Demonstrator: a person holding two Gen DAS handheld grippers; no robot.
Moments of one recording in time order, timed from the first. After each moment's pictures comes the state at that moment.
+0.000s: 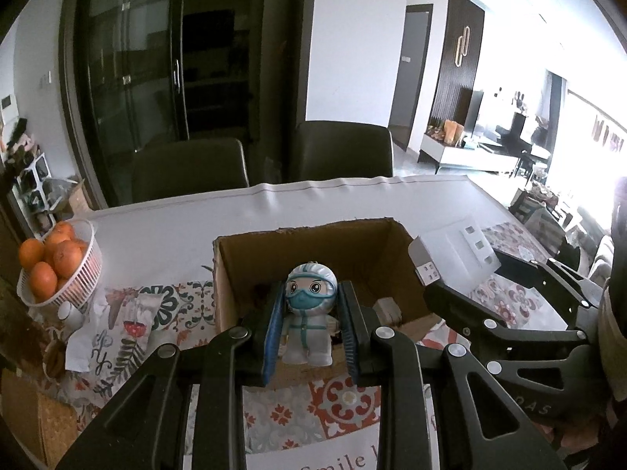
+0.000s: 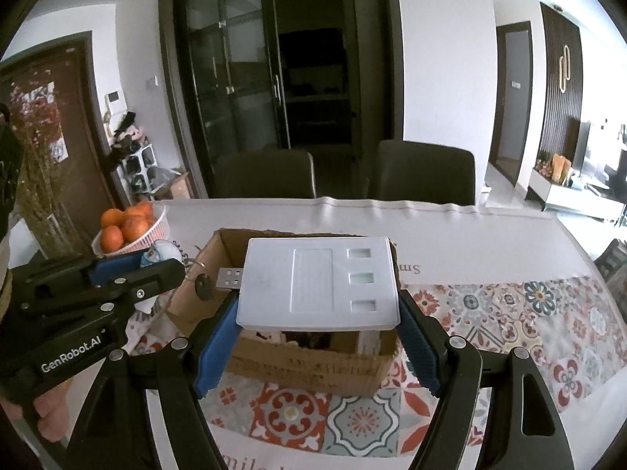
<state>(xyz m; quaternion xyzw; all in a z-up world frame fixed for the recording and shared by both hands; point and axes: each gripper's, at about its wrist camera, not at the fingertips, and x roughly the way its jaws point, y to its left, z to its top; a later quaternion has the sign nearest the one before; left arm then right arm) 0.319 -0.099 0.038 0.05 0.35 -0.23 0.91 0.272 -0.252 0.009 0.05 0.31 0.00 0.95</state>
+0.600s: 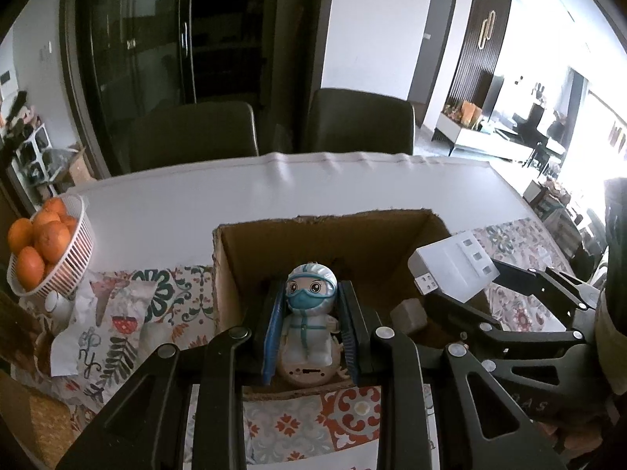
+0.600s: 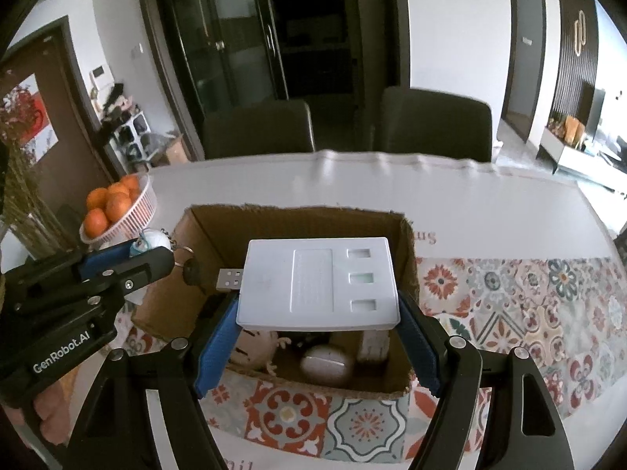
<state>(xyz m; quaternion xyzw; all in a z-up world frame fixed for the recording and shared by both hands) 0.374 -0.106 0.008 0.04 0.41 -0.21 0.88 0.342 -0.267 -0.020 0.07 0.41 0.01 0.91</state>
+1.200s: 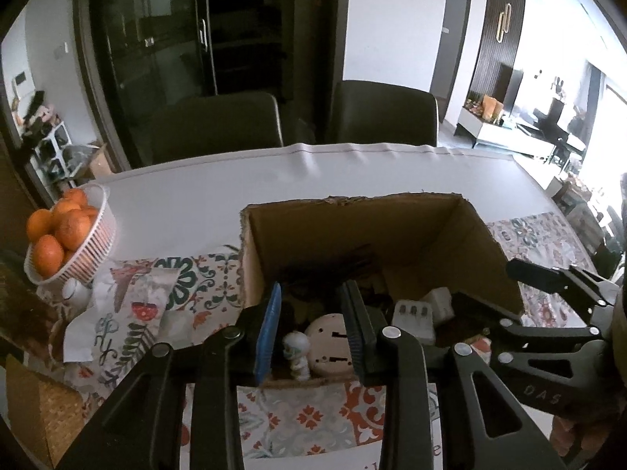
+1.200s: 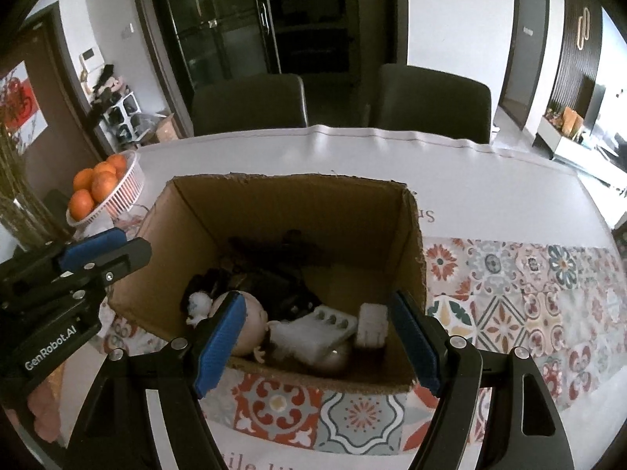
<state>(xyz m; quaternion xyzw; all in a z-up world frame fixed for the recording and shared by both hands) 0.367 -0.095 -0.003 0.06 0.41 -0.17 0.89 0.342 -0.262 -0.037 0.06 0.44 0.00 0.90</state>
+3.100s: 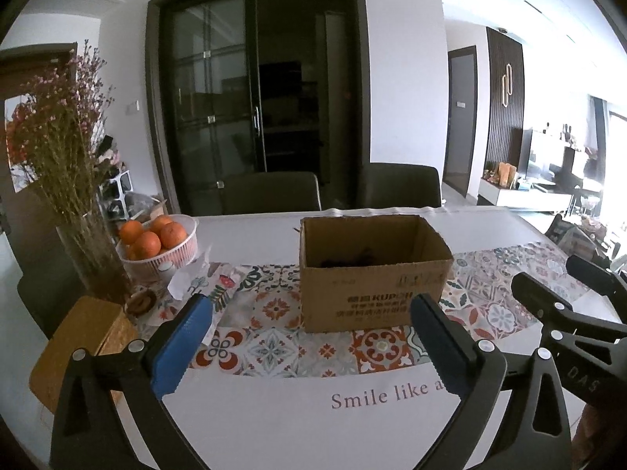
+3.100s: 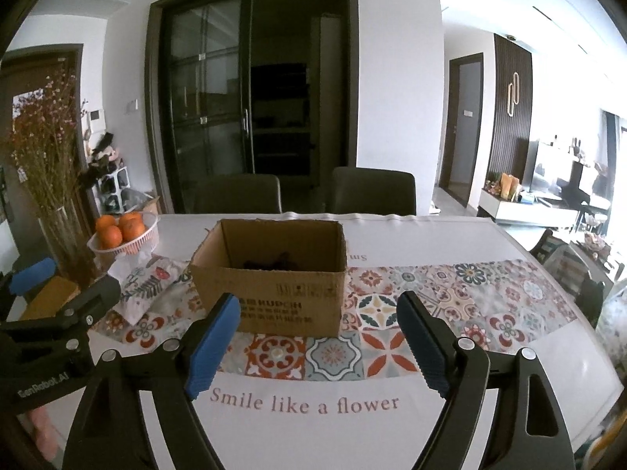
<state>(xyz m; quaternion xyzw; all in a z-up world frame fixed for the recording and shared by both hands) 0.138 -0.031 0.043 0.05 0.25 -0.10 0.96 0.108 -0.219 0.032 0.03 0.25 -0.09 0.96</state>
